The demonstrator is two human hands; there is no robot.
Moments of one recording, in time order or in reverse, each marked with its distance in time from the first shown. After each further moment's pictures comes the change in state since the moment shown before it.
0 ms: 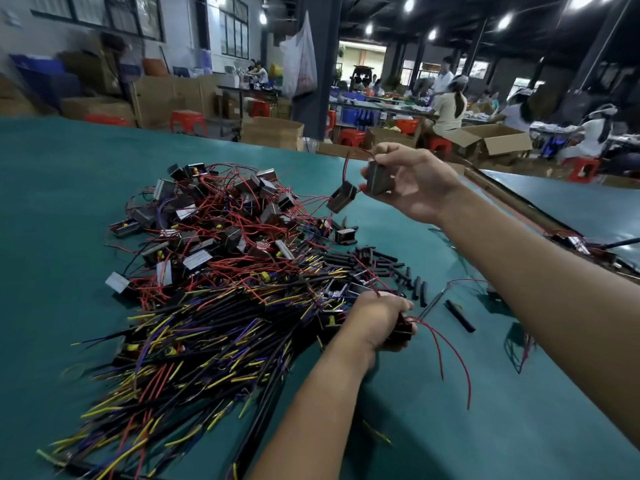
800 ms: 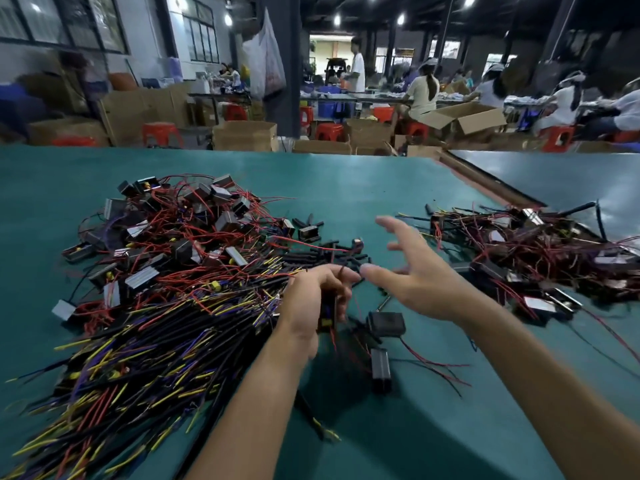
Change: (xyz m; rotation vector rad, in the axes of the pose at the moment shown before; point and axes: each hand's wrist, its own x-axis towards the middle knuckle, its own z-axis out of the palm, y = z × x) left_hand -0.005 0.013 -0.004 -0.083 0.082 0.229; right_hand -0.126 0.064 -0.058 -1.027 0.162 -0.120
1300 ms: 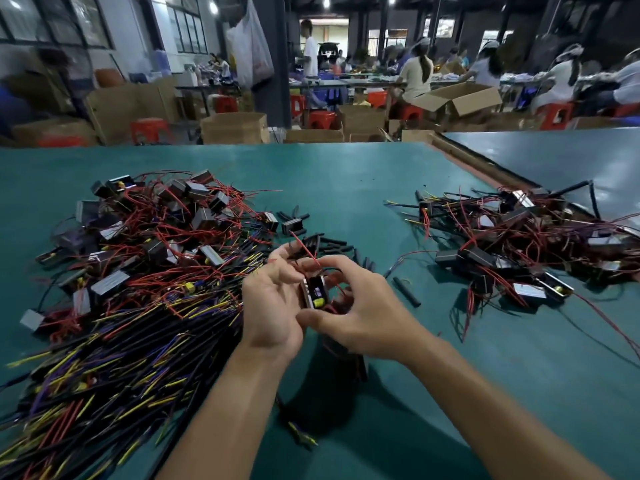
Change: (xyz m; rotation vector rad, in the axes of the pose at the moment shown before) left_hand -0.006 0.007 0.004 -0.380 0.015 0.086; right_hand -0.014 0.003 0.056 0.137 0.050 -0.087
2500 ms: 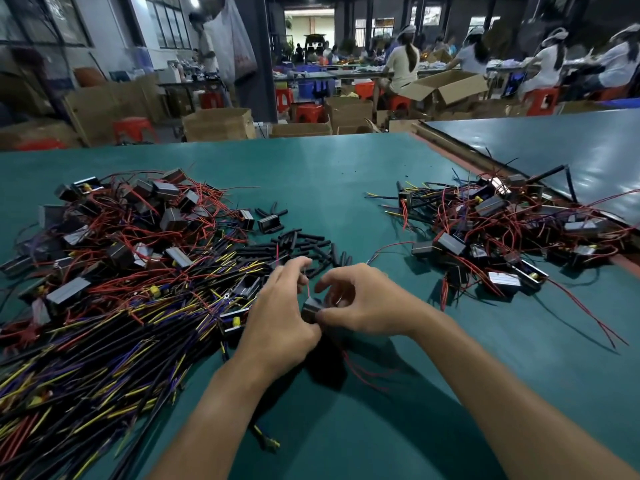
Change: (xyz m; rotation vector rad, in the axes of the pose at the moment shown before) left_hand 0.006 -0.043 -0.017 1.409 -0.105 0.389; right_hand 0.010 0.052 -0.036 -0.107 -0.232 0.075
